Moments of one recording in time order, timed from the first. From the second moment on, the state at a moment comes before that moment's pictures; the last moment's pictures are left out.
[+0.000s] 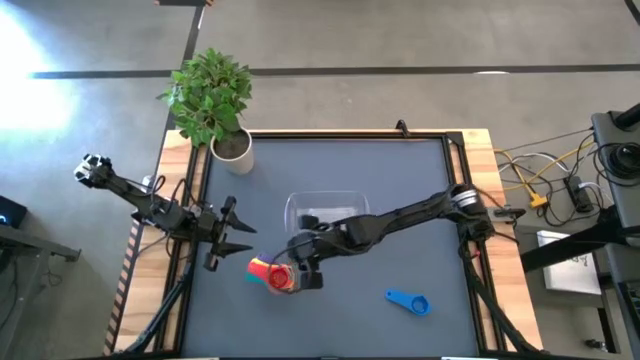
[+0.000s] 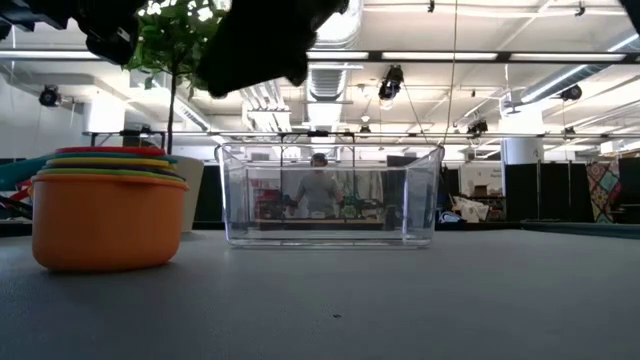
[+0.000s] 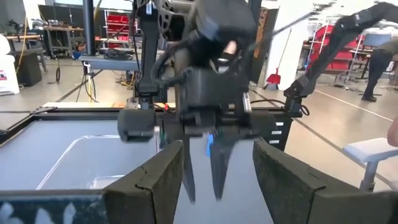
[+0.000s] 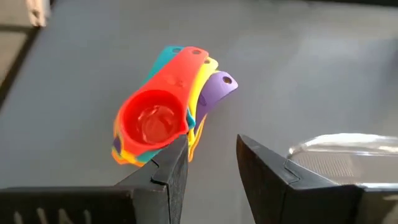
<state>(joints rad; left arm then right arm) -0.51 0.51 0.30 0.20 -0.33 -0.09 0.23 2.07 1.77 -0.45 0.11 0.09</state>
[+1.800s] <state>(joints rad) -0.51 0.56 0.30 0.23 -0.36 -0.07 0.41 1.23 0.77 -0.40 0.15 0.52</state>
